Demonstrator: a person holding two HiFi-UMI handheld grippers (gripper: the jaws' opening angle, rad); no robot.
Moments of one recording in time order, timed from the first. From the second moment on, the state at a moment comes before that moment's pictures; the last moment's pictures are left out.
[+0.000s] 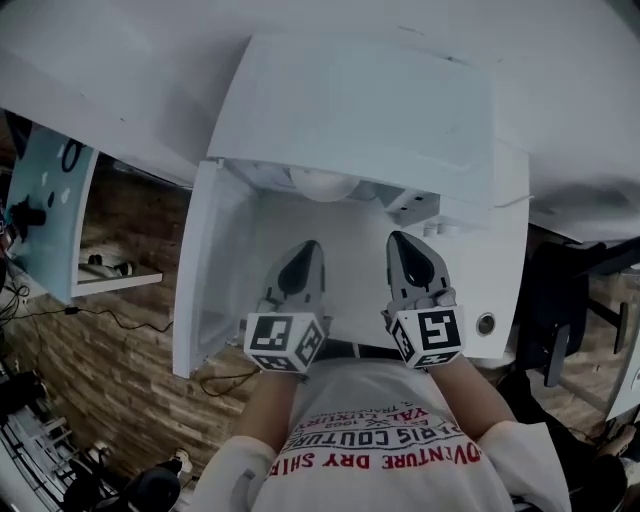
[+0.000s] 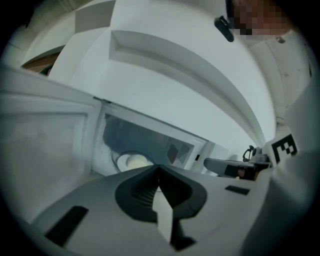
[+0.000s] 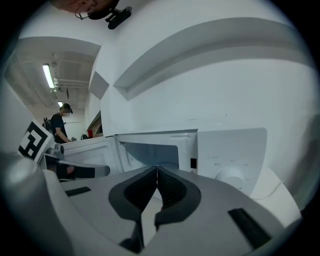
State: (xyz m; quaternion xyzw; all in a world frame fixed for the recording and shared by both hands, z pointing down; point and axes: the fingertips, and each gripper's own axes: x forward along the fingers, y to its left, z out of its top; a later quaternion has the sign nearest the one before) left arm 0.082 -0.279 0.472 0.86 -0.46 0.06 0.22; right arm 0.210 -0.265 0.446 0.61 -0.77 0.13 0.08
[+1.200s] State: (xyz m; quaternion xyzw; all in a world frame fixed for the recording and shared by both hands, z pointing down) left arm 0.099 -0.380 0.586 0.68 -0.44 -0.17 0.56; right arm 0.200 -0.285 0.520 0.55 -0.81 0.16 0.10
